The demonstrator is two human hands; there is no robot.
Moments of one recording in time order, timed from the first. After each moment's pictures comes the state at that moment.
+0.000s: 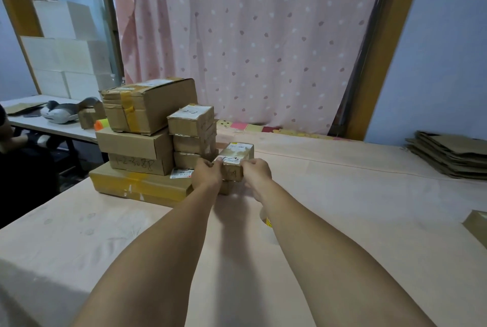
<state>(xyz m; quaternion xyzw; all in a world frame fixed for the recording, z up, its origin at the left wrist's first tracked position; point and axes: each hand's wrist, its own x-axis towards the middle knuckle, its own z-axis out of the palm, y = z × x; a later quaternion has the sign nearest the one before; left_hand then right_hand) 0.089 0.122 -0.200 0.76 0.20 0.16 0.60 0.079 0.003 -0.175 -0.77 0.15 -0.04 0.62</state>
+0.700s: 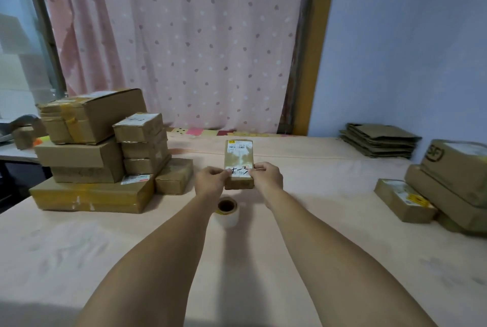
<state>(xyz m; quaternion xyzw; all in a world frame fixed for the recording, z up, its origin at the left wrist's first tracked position) 0.022 0.008 -0.196 0.71 0.05 0.06 0.70 -0.018 -0.138 -0.169 -0.78 0.21 -0.17 0.56</state>
